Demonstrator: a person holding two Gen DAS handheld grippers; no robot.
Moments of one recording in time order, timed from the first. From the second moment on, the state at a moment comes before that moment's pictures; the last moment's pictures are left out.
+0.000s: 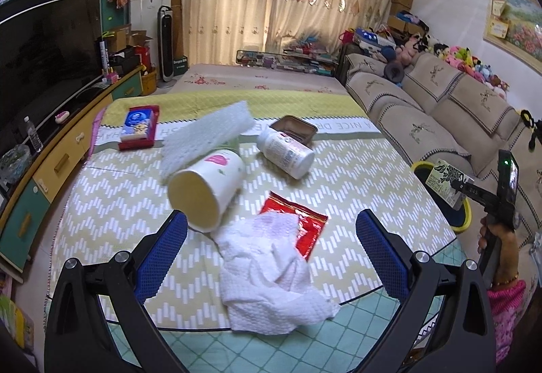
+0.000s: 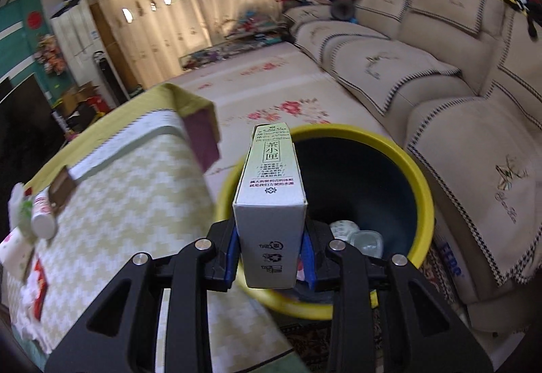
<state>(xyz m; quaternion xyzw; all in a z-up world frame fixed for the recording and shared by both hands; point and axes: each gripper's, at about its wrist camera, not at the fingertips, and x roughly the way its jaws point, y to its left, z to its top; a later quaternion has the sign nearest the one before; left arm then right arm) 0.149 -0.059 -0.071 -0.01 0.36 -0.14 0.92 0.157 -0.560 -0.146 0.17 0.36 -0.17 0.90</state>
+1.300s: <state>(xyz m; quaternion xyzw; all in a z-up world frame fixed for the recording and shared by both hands) 0.172 -0.064 -0.160 0.02 0.47 -0.16 0.87 0.160 -0.568 -0.161 0.17 0.37 -0.18 0.90</state>
